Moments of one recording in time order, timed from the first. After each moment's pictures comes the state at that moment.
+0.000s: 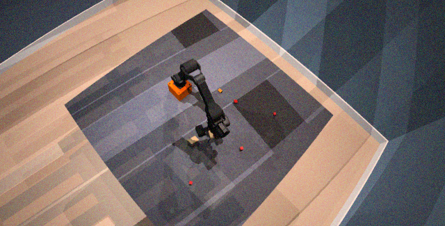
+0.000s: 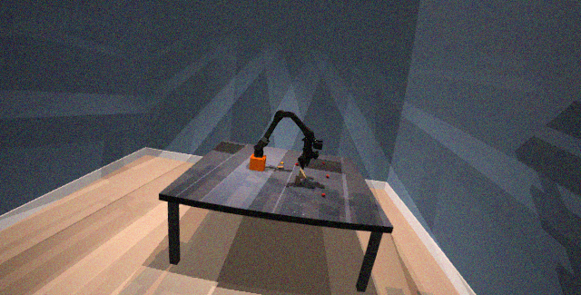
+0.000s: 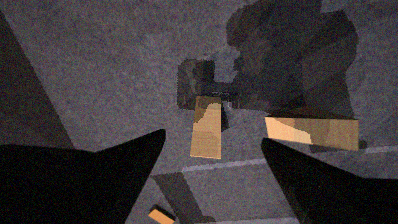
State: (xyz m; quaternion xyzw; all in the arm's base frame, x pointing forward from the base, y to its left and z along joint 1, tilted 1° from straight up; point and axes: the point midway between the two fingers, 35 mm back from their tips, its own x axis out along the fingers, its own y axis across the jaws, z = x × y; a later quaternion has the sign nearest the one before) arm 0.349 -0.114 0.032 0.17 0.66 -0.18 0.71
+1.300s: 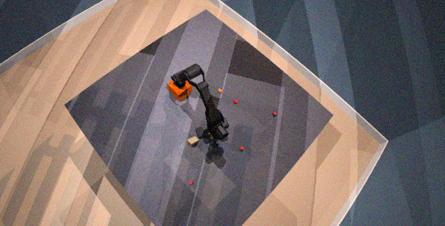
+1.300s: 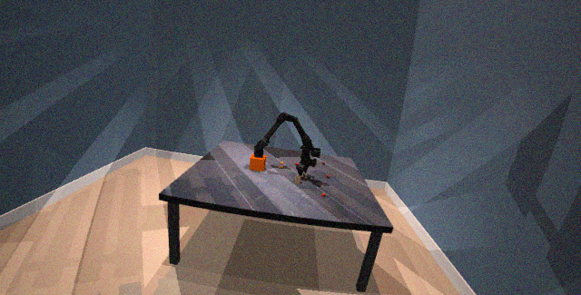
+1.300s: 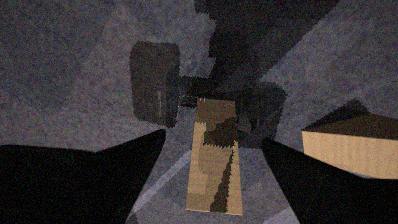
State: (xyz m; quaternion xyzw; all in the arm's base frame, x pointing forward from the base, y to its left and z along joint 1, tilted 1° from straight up) arm 0.347 -0.107 -0.031 0.17 0.66 -0.17 0.71
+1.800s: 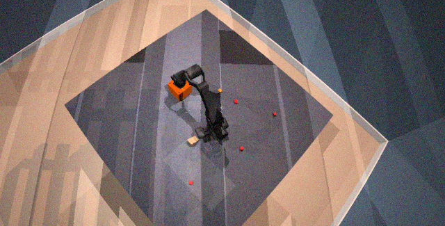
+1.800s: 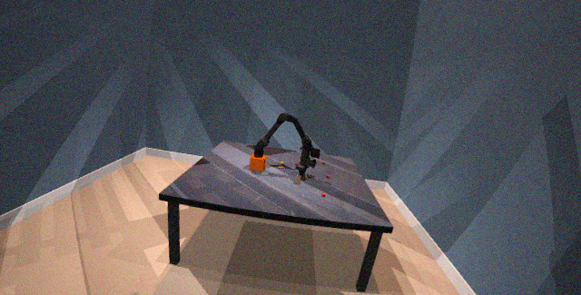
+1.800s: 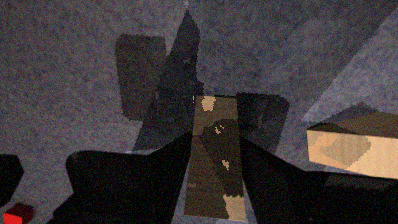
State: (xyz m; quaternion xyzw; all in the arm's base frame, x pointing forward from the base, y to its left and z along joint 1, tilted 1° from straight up) arm 0.344 -0.106 -0.037 0.17 0.67 -0.17 0.70
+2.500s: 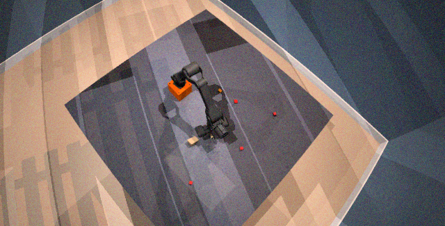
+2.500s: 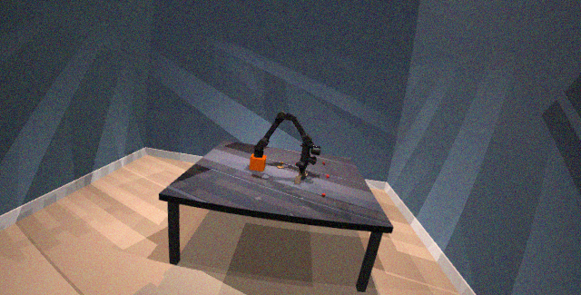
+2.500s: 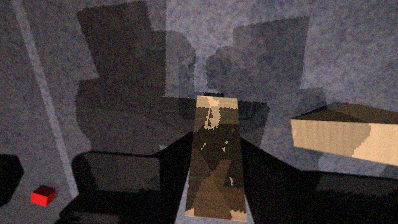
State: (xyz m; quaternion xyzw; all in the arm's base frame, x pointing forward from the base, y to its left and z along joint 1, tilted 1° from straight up) arm 0.342 -0.105 -0.014 0.17 0.67 -0.17 0.70
